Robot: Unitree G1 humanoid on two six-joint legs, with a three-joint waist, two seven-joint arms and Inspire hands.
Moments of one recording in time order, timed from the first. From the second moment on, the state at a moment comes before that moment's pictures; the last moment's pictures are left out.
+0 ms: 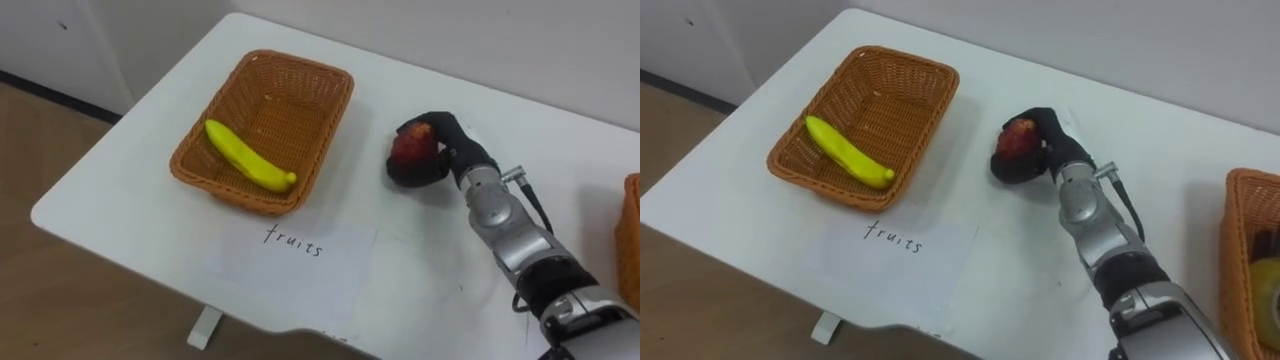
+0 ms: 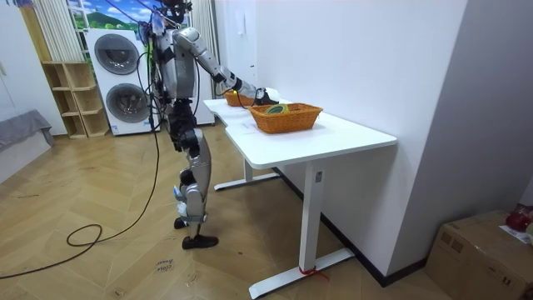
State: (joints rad) left arm 0.15 0.21 -0.16 1.12 0.29 0.09 0.21; right arm -0.61 -0.31 0.33 0.97 -0.17 -0.09 -0.14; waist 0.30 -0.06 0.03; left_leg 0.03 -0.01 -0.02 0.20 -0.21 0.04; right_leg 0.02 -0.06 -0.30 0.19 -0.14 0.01
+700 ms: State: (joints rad) left arm 0.16 0.21 -0.15 1.12 0.29 0.10 0.21; right arm -0.61 -0.31 0.32 0.93 -0.12 -0.04 -0.01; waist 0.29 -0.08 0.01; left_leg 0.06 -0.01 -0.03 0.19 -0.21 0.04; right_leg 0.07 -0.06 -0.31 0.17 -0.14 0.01
